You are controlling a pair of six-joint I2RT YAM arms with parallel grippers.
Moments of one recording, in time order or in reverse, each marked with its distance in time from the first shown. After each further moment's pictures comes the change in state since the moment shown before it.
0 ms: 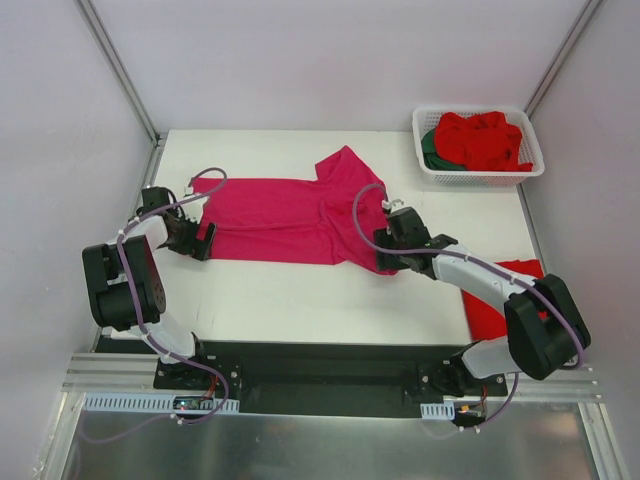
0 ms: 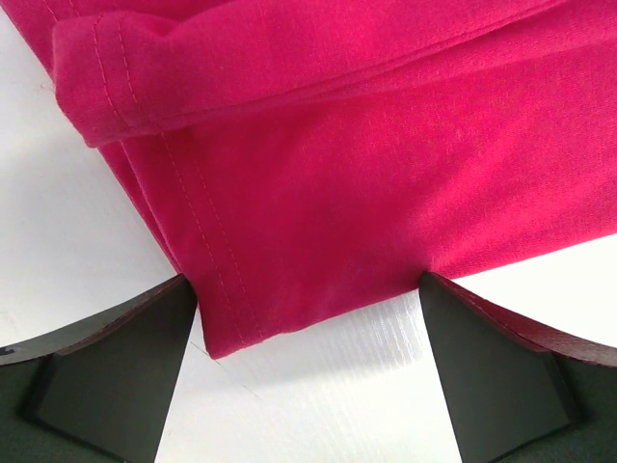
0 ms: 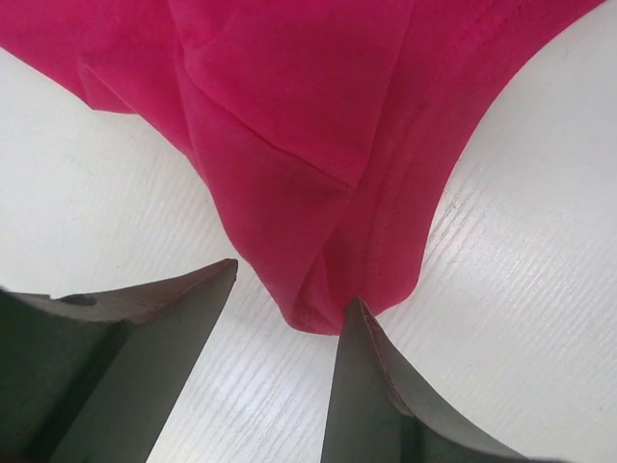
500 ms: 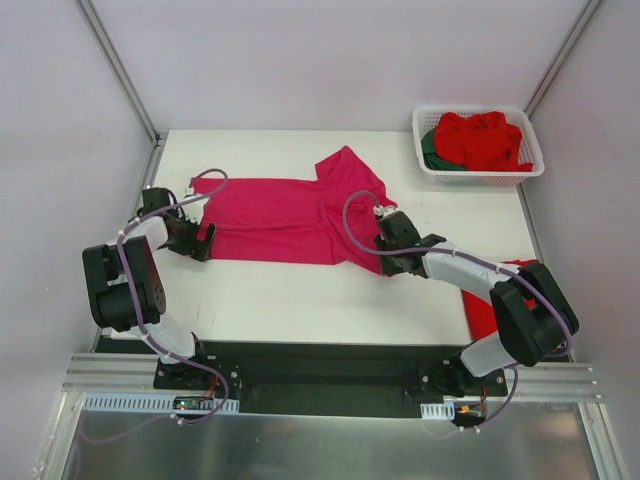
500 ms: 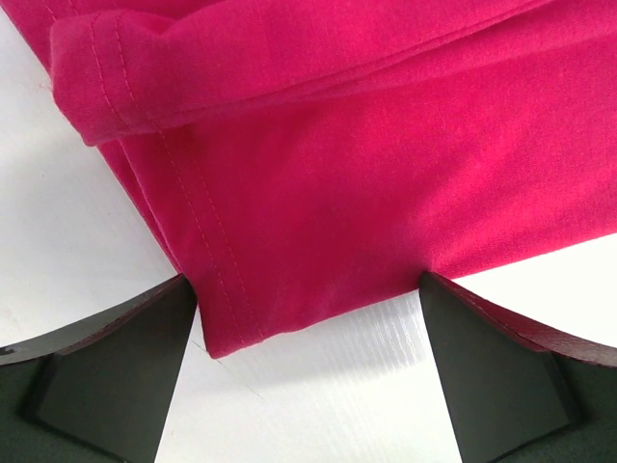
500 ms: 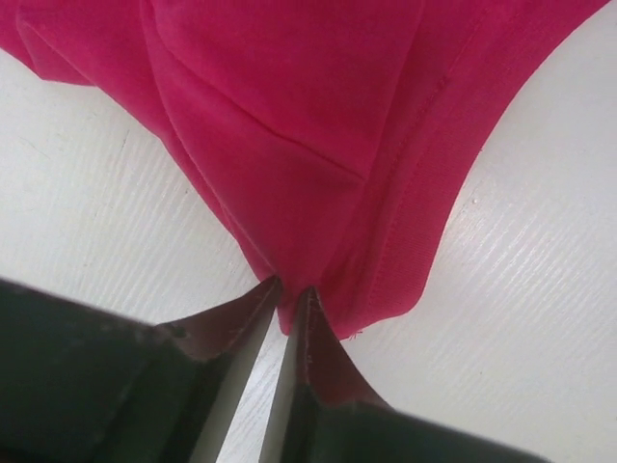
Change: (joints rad) left arm 0.000 -0.003 -0.006 0.003 -0.008 0.007; right arm 0.031 0.095 0.005 -0.006 0.036 -0.014
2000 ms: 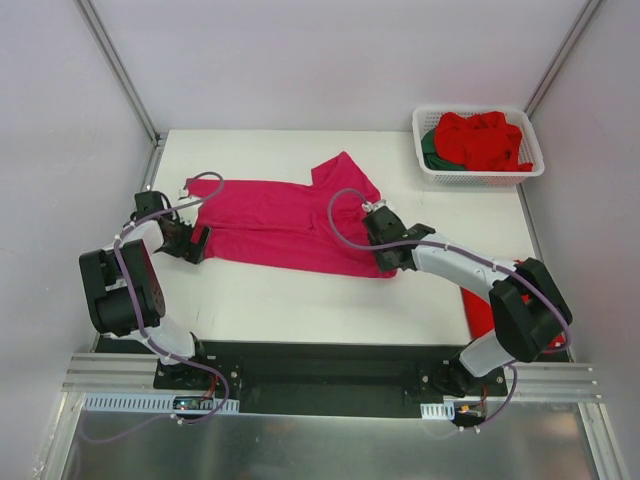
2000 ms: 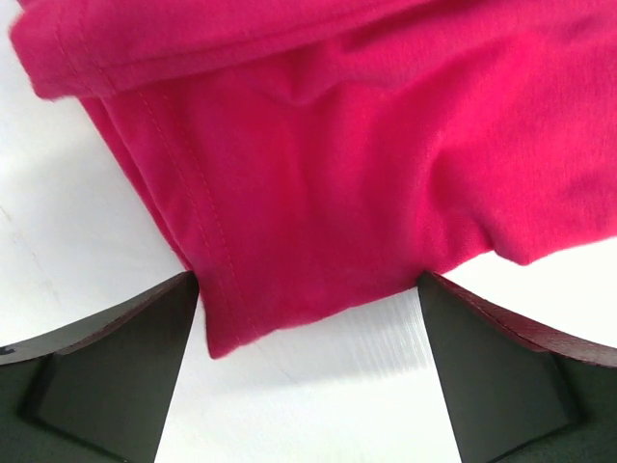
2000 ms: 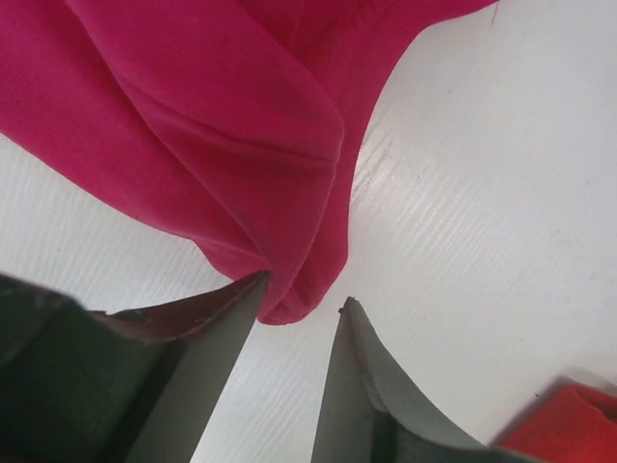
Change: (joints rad) left arm 0.038 -0.021 -0.028 0.032 -0.008 0.060; right arm 0.081 0.034 0.146 -0.213 0.210 -0.045
